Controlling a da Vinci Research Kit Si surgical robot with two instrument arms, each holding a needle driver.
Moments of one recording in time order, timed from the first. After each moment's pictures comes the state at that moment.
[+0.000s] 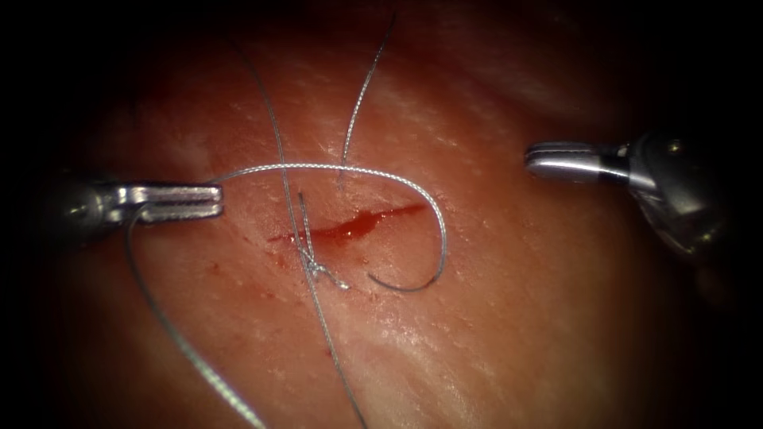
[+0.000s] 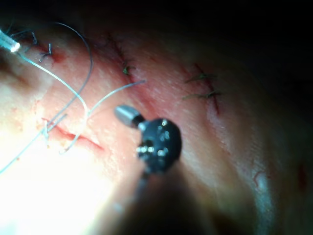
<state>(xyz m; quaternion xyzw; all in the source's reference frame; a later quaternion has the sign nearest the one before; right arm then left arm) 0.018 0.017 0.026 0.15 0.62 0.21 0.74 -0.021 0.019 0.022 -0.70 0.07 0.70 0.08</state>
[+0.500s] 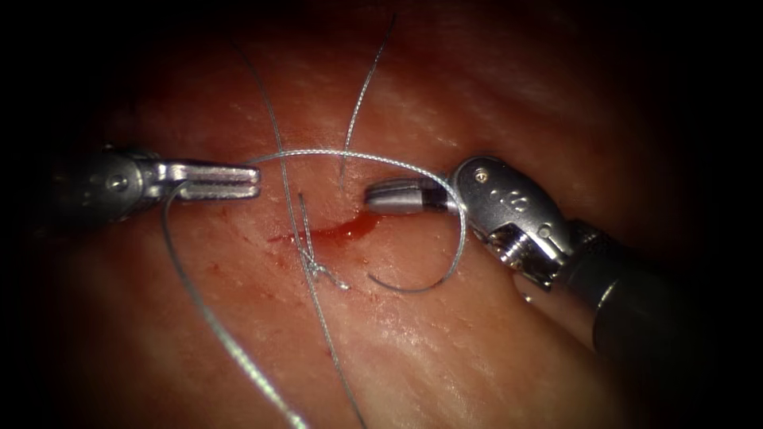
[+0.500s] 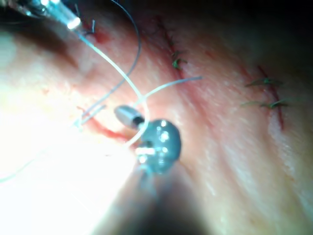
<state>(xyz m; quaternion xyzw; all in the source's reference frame) 0.029 0.012 0.032 0.19 0.63 0.16 0.73 -0.023 0.021 0.027 -0.70 0.07 0.71 0.07</state>
